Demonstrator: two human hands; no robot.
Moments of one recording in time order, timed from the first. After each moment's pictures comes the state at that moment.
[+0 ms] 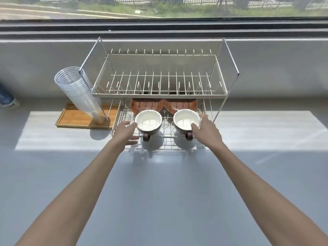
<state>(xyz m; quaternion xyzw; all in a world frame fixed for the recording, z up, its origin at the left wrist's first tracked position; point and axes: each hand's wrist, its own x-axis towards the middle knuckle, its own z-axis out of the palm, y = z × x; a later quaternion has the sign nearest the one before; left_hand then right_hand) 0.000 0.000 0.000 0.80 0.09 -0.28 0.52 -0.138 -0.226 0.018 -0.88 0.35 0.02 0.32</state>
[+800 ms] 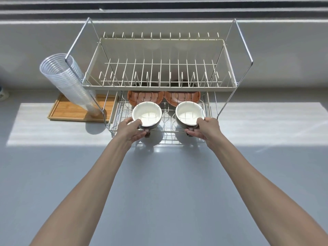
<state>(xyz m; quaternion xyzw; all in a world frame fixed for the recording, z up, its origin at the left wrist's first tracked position) 0.004 -0.019 -0.020 0.70 0.18 -0.30 0.62 -0.121 -0.231 -0.002 -0.55 0.47 -0.03 0.69</state>
